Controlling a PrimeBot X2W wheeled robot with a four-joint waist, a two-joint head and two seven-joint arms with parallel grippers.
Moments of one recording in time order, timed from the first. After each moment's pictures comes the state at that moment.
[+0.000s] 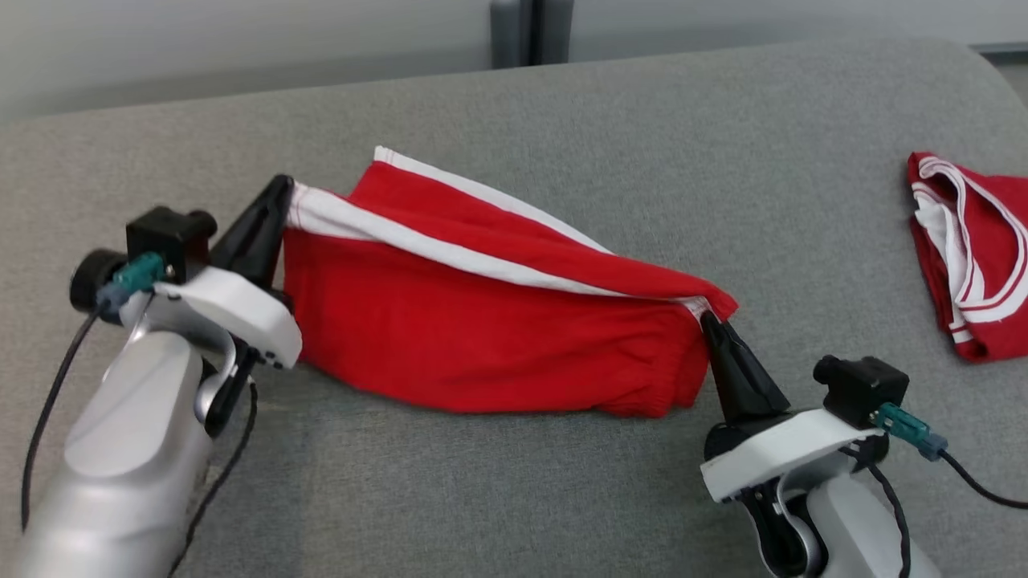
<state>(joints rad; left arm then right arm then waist) -0.67 0.27 -0.39 0.68 -0.41 -0.13 -0.25 -0.31 -0.05 0.31 0.41 0.52 0.13 -0.26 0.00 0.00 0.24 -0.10</state>
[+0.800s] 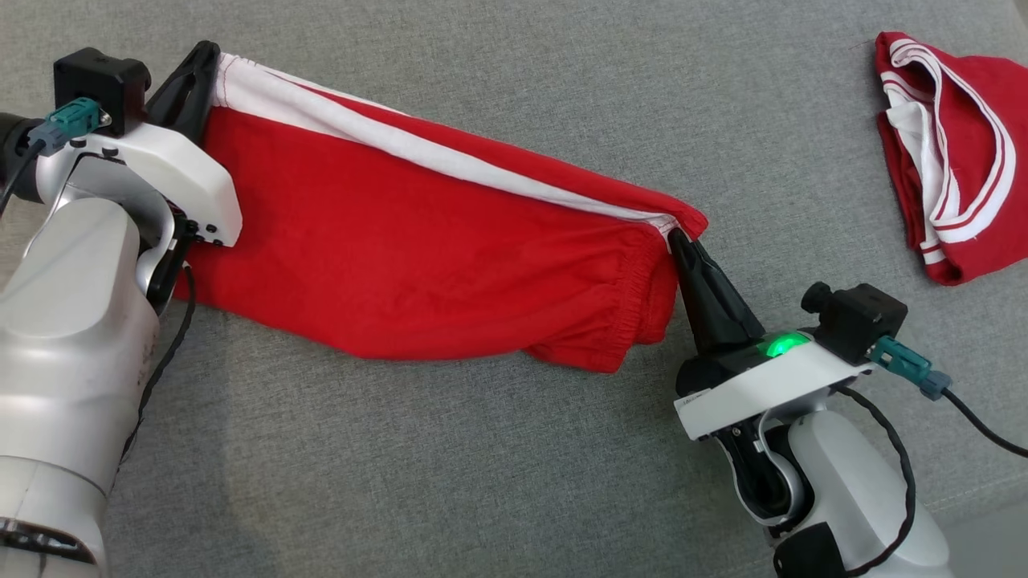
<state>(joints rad) -1.03 0.29 -0.51 1.02 -0.41 -0.13 -0.26 -0.43 -0.05 0.38 0.33 0.61 0.13 -0.26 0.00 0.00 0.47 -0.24</state>
